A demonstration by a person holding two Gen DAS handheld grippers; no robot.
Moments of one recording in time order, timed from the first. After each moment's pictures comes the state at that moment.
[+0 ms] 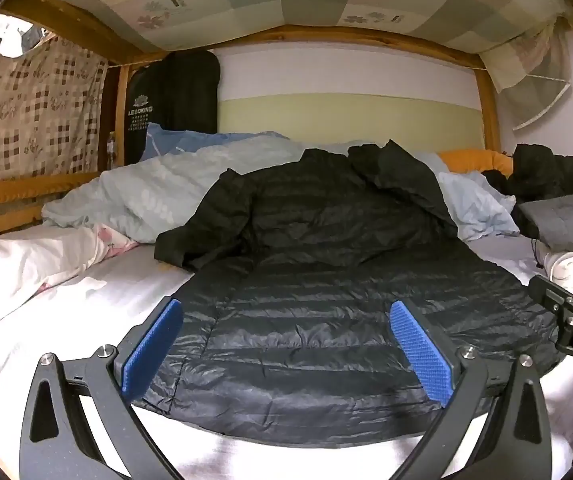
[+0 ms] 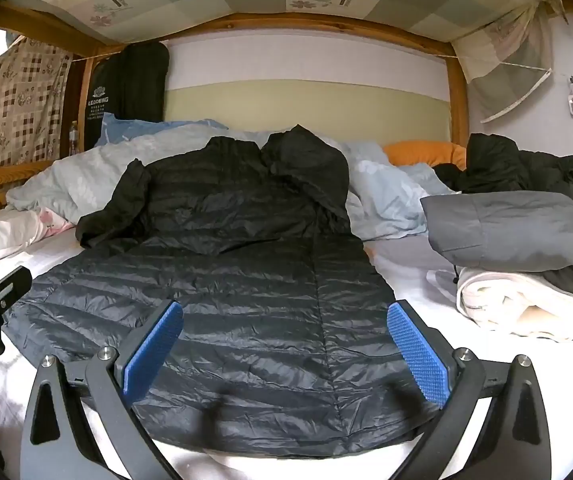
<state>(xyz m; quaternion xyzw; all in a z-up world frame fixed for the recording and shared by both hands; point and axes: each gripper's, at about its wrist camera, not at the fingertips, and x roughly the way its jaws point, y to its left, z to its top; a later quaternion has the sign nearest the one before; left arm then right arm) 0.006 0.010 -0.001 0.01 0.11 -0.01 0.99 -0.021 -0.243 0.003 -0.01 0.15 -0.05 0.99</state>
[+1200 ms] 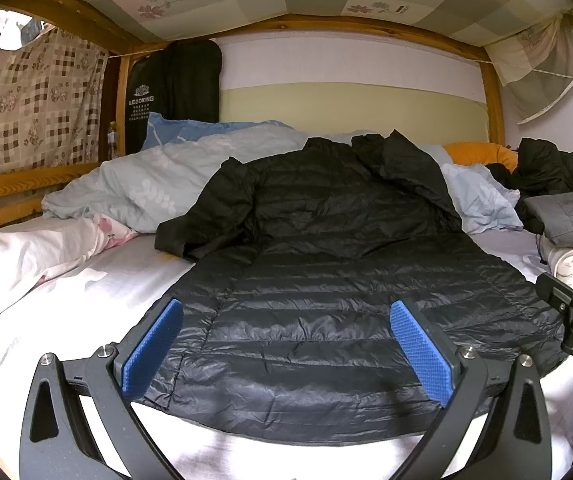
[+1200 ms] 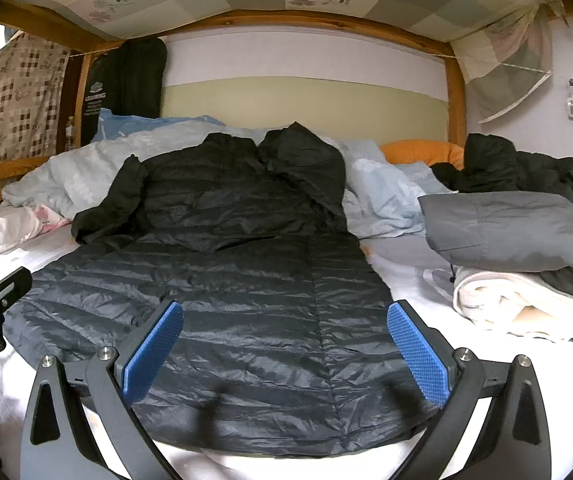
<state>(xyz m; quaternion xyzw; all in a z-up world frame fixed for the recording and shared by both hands) 0.010 0.017 -0.007 0.01 0.12 -0.01 0.99 -0.021 -0.242 0.004 -0.02 0.15 -0.06 0.99</state>
